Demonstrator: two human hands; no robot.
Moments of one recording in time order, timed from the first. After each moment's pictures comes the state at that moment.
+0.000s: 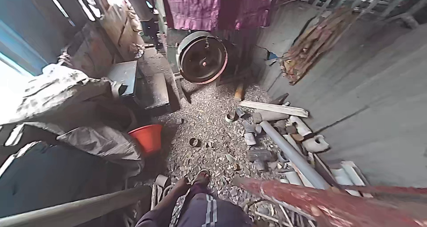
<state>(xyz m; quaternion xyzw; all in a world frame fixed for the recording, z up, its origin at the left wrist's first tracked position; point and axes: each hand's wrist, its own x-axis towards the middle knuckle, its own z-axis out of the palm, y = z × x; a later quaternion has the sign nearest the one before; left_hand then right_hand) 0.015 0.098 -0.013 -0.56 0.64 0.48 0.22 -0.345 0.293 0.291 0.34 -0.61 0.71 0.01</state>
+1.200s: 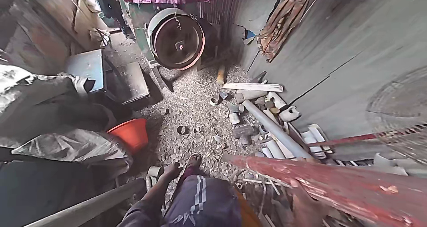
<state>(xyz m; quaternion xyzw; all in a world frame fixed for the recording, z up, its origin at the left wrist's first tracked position) 0.001 0.084 -0.016 -0.56 0.65 0.45 0.26 -0.356 0.312 0.264 0.36 -0.58 0.73 0.02</state>
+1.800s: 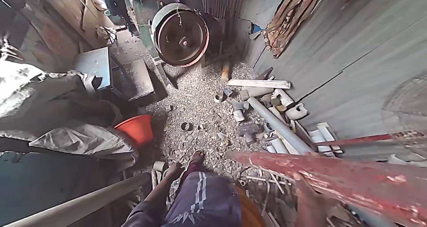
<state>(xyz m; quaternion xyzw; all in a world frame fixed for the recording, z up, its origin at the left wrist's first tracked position) 0.009 0.105 -0.011 -0.59 0.62 0.47 0.24 -0.365 0.298 0.270 0.36 -0.56 0.75 0.03</state>
